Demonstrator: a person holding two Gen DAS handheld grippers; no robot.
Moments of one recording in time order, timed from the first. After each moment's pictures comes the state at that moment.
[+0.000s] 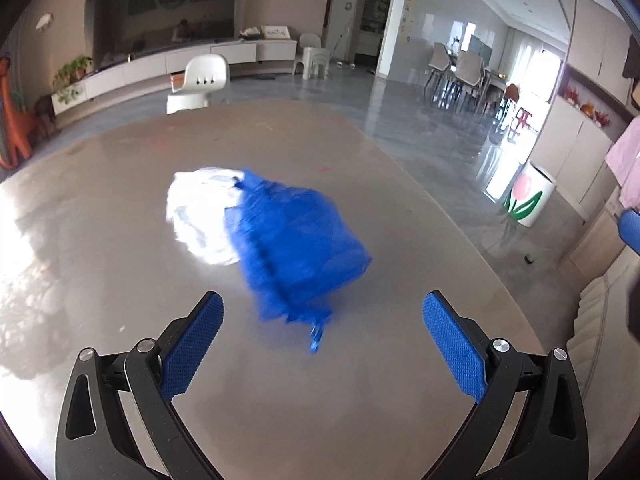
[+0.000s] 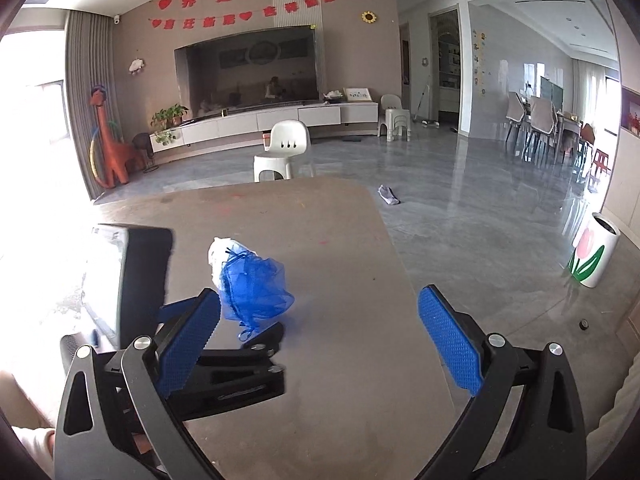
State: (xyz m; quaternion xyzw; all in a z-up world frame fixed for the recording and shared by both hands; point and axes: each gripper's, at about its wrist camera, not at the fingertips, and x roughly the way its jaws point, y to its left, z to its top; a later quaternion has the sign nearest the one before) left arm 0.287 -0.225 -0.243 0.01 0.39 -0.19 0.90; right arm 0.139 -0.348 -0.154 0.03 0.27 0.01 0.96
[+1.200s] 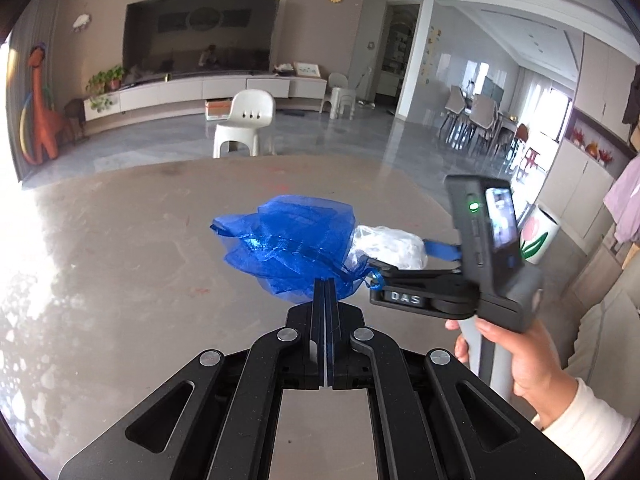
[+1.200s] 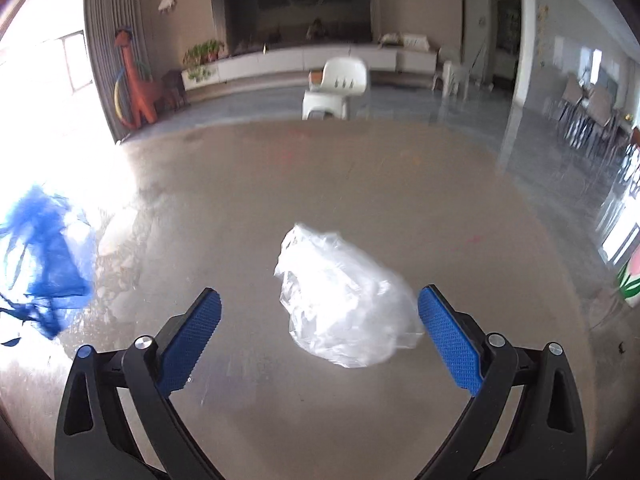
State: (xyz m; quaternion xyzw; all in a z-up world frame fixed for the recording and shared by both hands) left arm 0.246 -0.047 -0.173 -0.02 0.33 -0.17 0.93; right arm 0.302 -0.224 -0.227 0.00 0.39 0.08 0.92
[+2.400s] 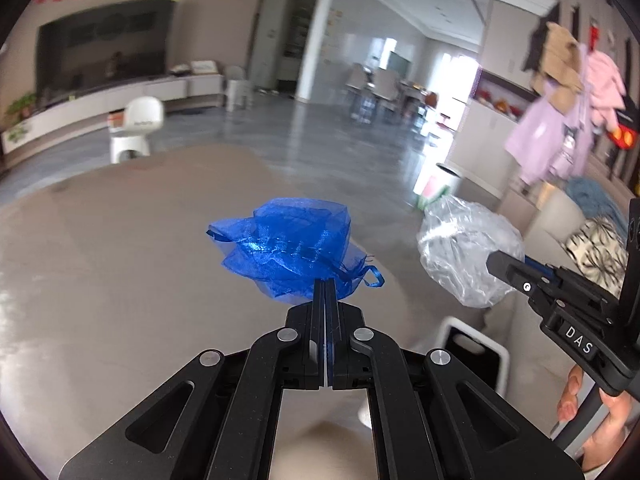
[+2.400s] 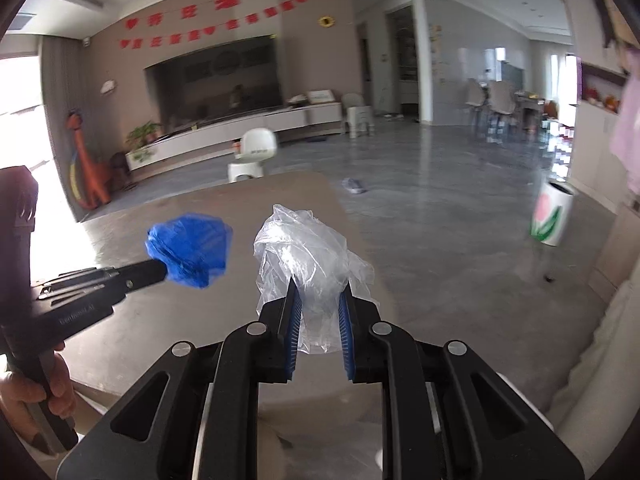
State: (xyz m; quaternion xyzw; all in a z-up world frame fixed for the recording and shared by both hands) left arm 0.120 -0.183 -0.160 0.02 0.34 -0.35 0.88; right arm -0.027 -0.364 -0.117 0.06 0.27 -0.07 0.96
